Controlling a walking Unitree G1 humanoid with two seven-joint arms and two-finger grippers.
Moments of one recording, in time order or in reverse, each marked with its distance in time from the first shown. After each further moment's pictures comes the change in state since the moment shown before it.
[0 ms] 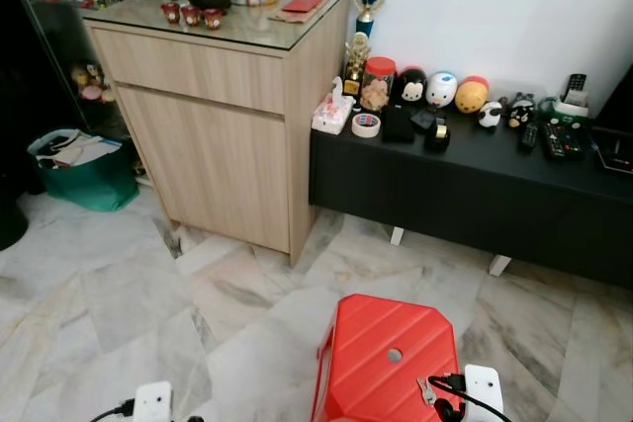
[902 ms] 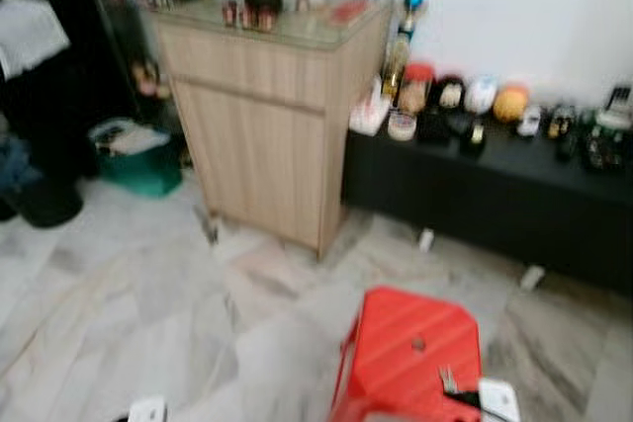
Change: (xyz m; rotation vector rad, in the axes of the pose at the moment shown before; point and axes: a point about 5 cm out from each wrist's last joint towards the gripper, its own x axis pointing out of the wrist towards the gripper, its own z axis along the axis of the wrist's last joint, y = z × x) left arm -0.011 0.011 -0.033 -0.023 0.197 -0.003; right arm -0.001 -0.007 -0.011 0.030 0.118 -0.028
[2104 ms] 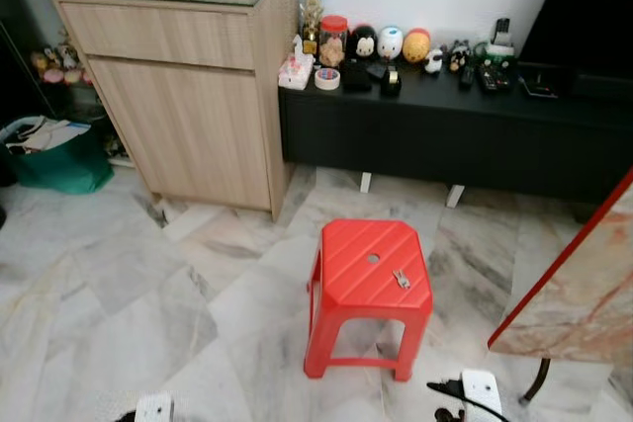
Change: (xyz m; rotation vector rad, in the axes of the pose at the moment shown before) left arm 0.006 -0.022 0.009 -0.010 -0.018 -0.014; right arm 0.002 0.014 0.006 -0.035 -0.005 0.050
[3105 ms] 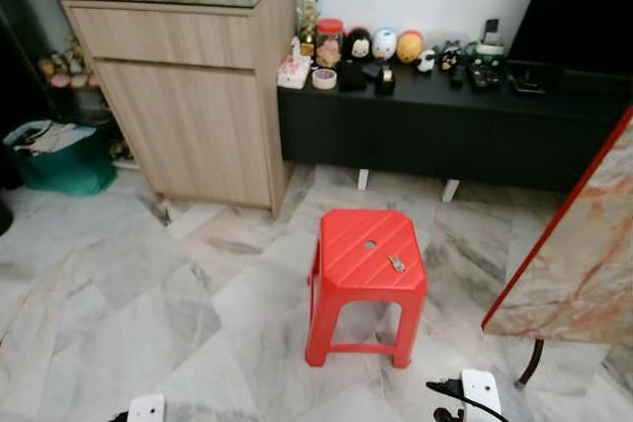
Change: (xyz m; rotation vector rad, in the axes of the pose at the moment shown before) left arm 0.001 -0.008 0.000 -0.005 0.001 -0.017; right arm -0.001 -0.005 -0.002 0.012 0.004 -0.018
